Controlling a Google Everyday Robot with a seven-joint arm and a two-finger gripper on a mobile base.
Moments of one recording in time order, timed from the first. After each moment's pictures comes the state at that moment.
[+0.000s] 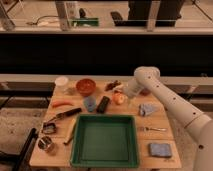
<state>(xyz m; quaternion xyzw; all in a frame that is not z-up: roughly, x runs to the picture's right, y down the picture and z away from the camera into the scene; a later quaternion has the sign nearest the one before) 0.108 0.048 0.882 -0.17 -0.27 -0.29 0.90</state>
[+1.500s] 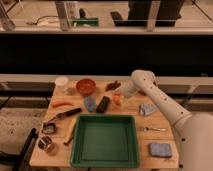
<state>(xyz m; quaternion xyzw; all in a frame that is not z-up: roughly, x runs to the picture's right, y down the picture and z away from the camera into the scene) 0.089 0.050 0.935 -0.14 -0.30 -0.28 0.90</state>
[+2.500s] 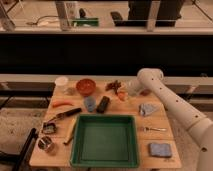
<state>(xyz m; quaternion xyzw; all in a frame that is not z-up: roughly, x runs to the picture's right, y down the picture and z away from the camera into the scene) 0.128 0.024 0.867 -0.10 -0.26 -0.28 0.92</state>
